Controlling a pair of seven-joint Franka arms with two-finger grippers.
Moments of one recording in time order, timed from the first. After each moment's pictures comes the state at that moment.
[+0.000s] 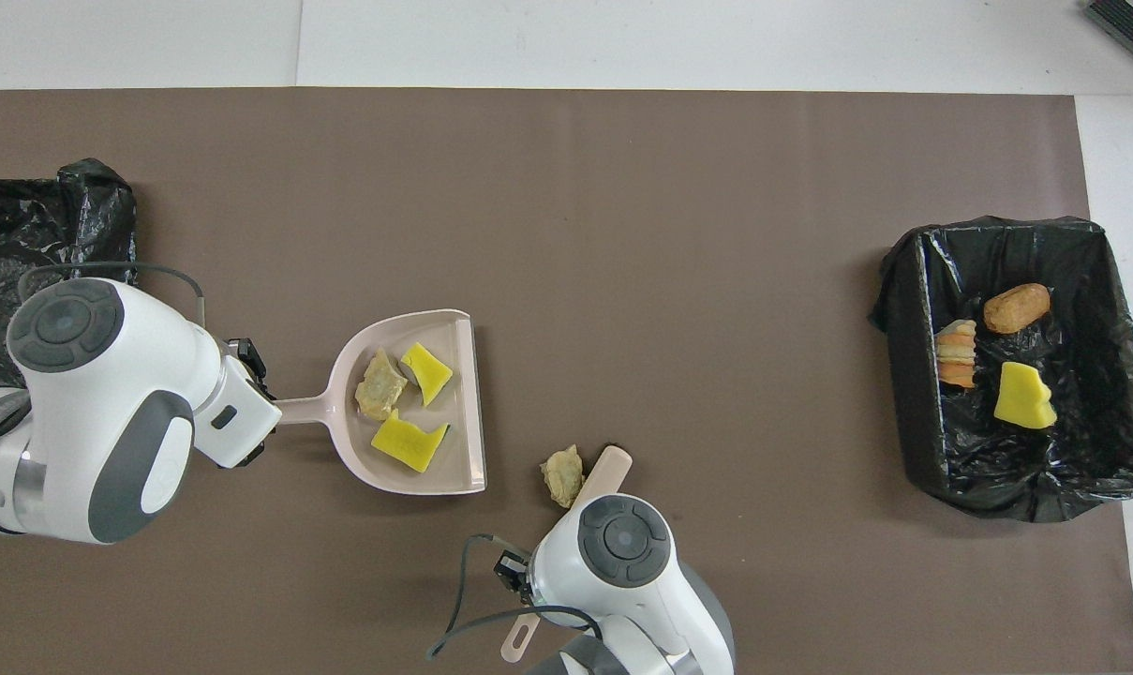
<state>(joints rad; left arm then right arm) -0.19 -0.06 -0.03 -2.23 0.05 2.03 1.31 0.36 0.07 0.47 -2.26 0.47 2.20 1.09</state>
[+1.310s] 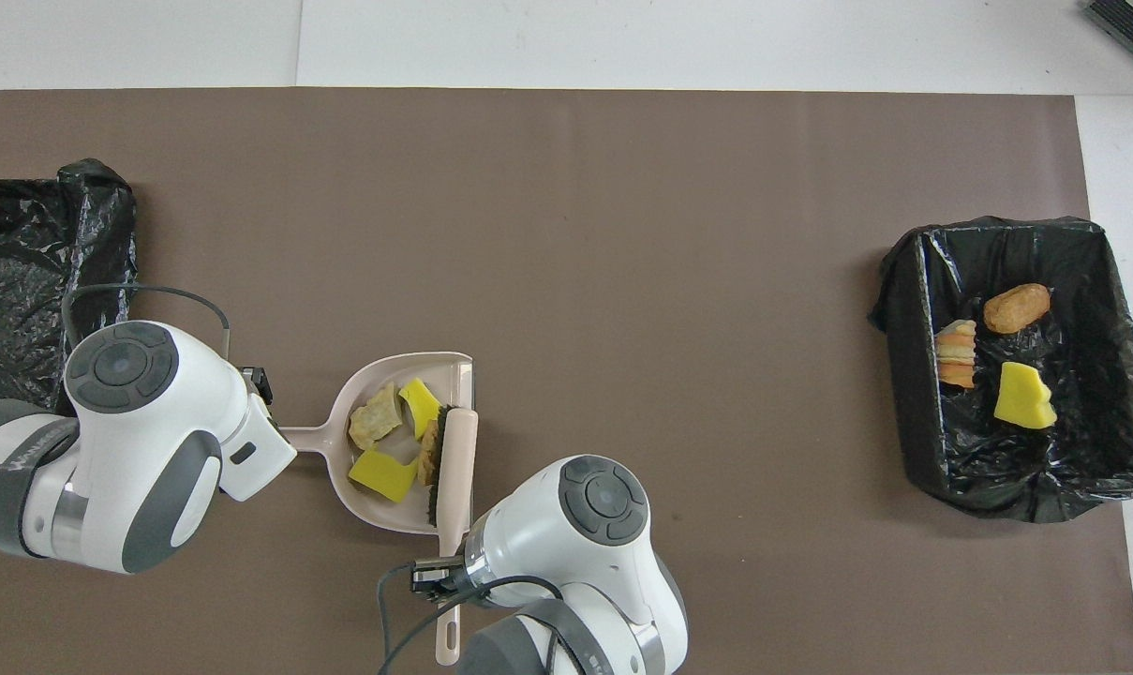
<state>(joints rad) -0.20 -0.08 -0.05 -2.31 0.12 2.07 1.32 0.38 0.16 0.49 -2.08 0.71 2.24 0.44</state>
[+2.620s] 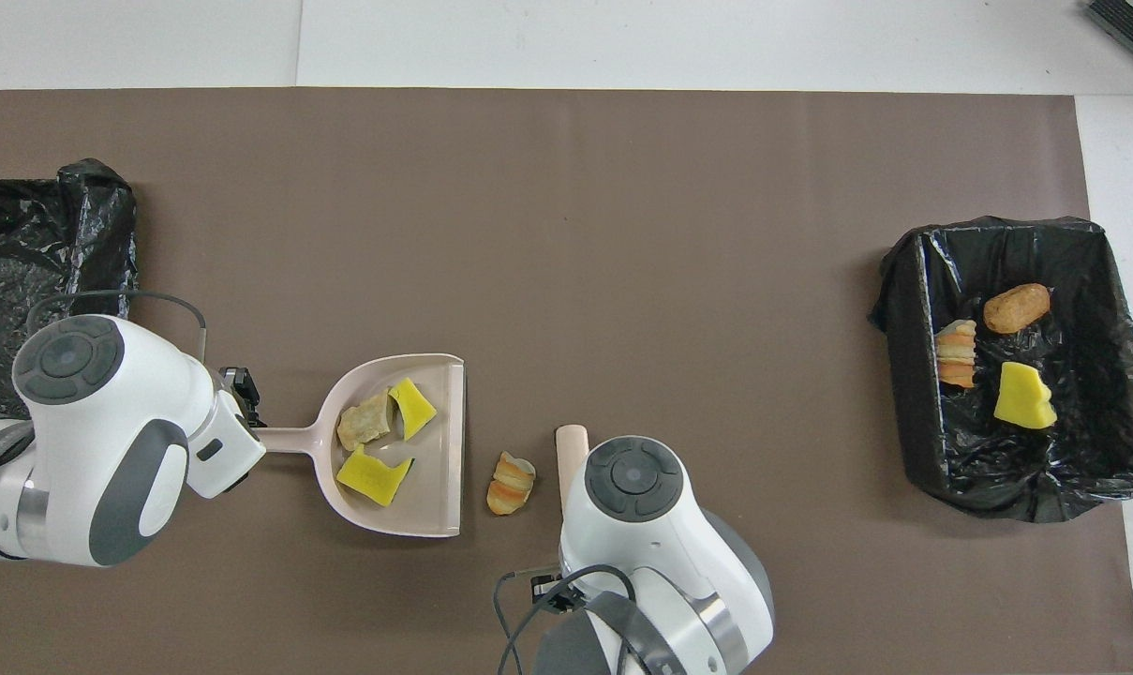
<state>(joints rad) -0.15 -0.08 -0.04 -2.32 0.05 2.10 1.46 0.28 0.04 0.48 -2.18 0.35 1.86 0.53</state>
